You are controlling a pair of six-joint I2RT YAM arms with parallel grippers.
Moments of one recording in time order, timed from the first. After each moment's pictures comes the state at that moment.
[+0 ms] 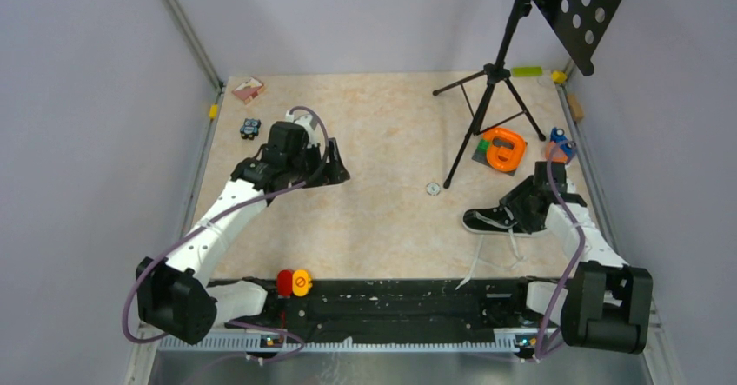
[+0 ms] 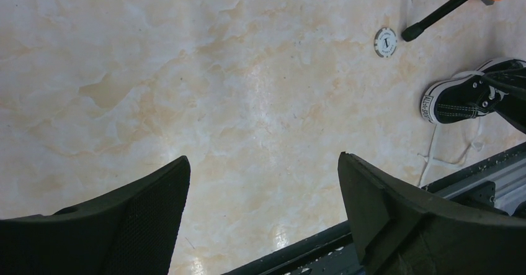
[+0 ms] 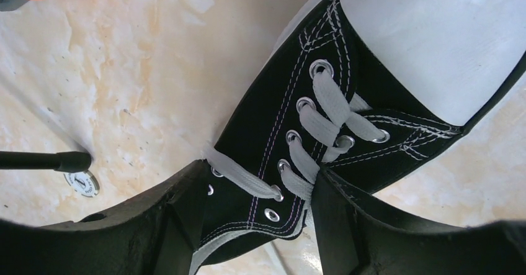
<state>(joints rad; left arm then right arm) -0.38 1.21 1.03 -0.57 0.17 -0.47 -0.12 1.13 0.59 -0.52 0.02 0.79</state>
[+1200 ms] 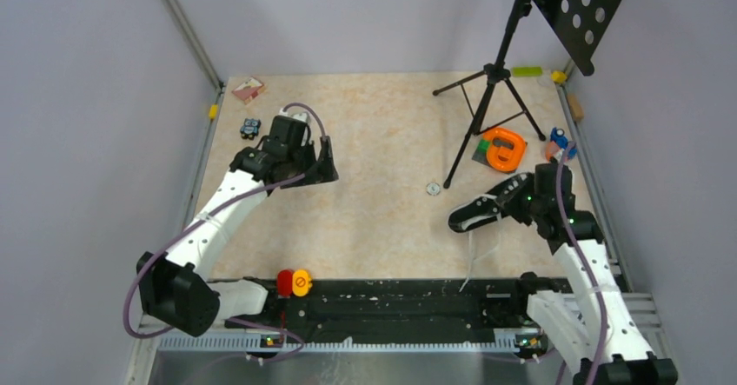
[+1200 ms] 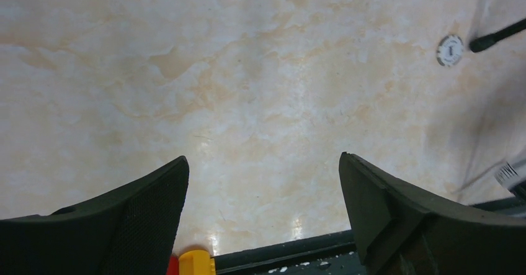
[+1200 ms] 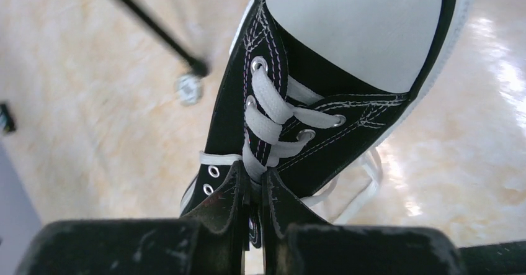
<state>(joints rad) -0.38 1.26 1.13 -0.75 0.04 -0.47 0.02 0.74 0.63 -0.69 0.00 0.78</state>
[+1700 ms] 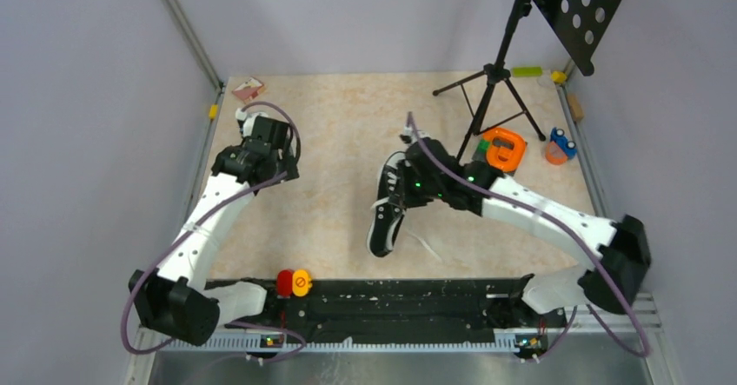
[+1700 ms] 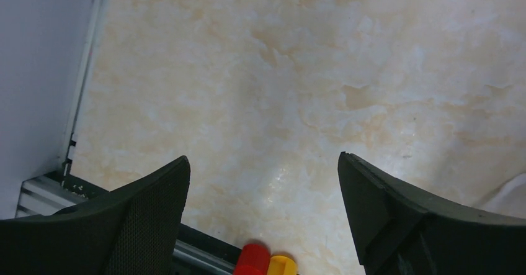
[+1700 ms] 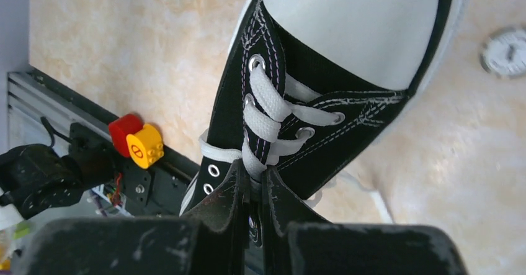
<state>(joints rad) -0.29 1.22 1.18 -0.95 -0.46 -0.49 0.88 1.26 1.11 -0.60 0.06 0.69</state>
